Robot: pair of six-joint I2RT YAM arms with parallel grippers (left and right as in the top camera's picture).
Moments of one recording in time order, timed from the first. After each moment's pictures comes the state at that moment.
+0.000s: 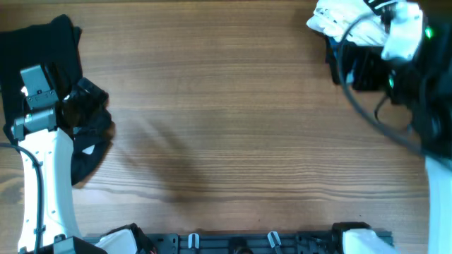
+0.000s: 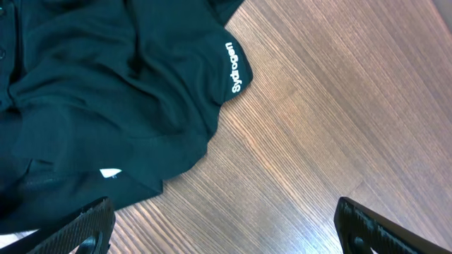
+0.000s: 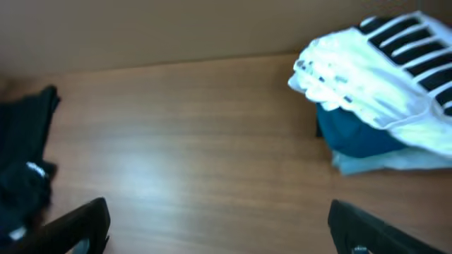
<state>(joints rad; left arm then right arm) 0.32 1.36 1.14 -0.81 -0.02 -0.58 0.03 1.23 1.63 -0.96 -0.21 0.09</state>
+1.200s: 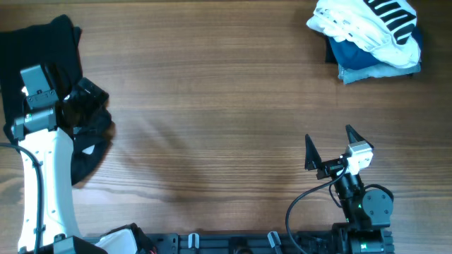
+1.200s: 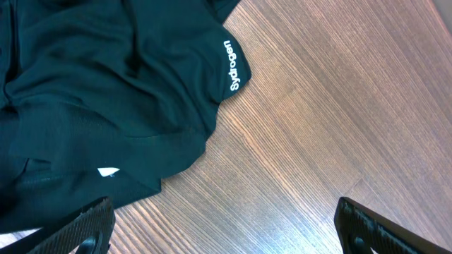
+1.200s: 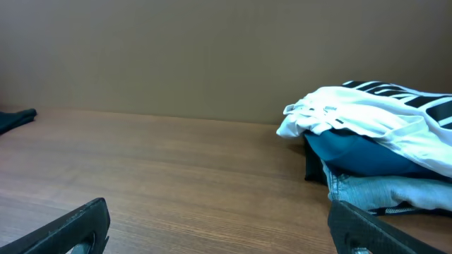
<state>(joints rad) 0.32 1.36 1.14 -0.81 -0.02 -0.58 0.03 0.02 0.01 0.02 -0.20 0.01</state>
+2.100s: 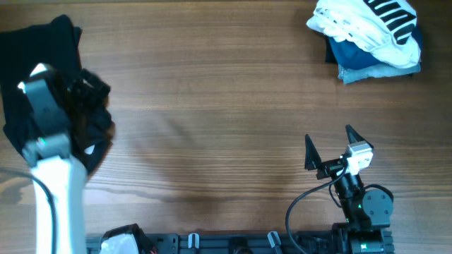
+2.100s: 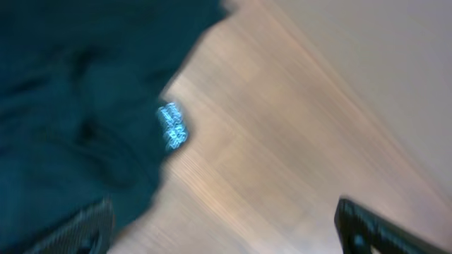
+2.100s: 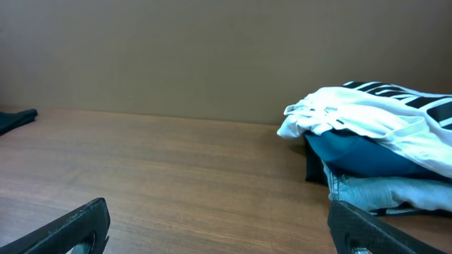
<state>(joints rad) 0.24 1.15 0.96 -0.45 -0.03 -0.58 0.03 0.02 0.01 0.02 -0.20 0.01</state>
